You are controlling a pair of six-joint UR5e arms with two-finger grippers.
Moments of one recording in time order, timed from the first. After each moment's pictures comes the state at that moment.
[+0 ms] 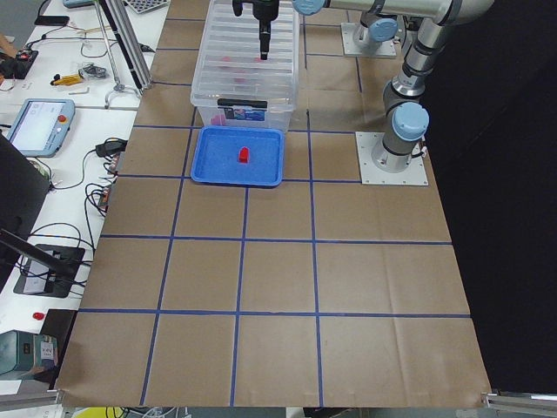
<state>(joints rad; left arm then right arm) -1.62 -1.56 -1.55 -1.55 1.56 -0.07 1.59 -1.52 1.43 -1.51 -1.60 0.14</state>
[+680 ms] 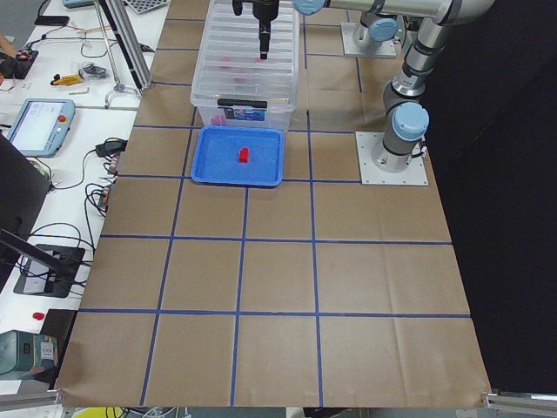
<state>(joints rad) -1.62 -1.56 -1.55 -1.55 1.56 -0.07 1.59 -1.52 1.44 -1.51 -1.60 0.14</state>
